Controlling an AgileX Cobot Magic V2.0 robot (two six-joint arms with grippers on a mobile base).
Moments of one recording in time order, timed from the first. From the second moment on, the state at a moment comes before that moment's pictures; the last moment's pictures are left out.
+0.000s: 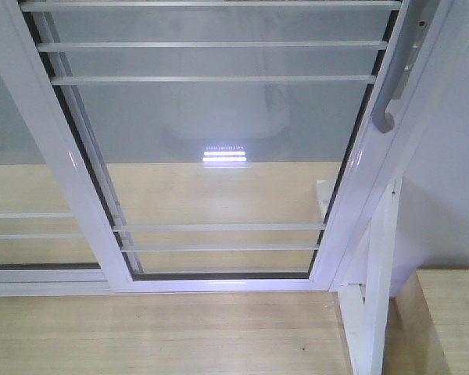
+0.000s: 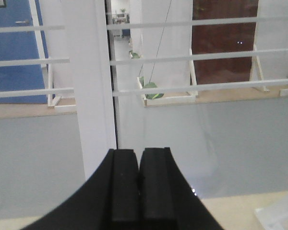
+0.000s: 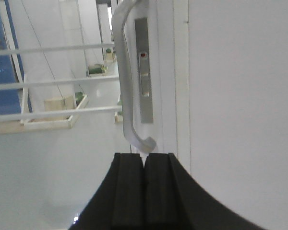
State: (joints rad) left arm -0.07 -0.01 0.03 0.06 0.03 -0.05; right arm -0.04 0.00 0.03 0.03 0.00 0.05
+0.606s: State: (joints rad) left arm -0.07 0.24 -0.56 0.06 0.01 -0.08; right arm -0.04 0.30 -0.63 -0.11 0.17 0.05
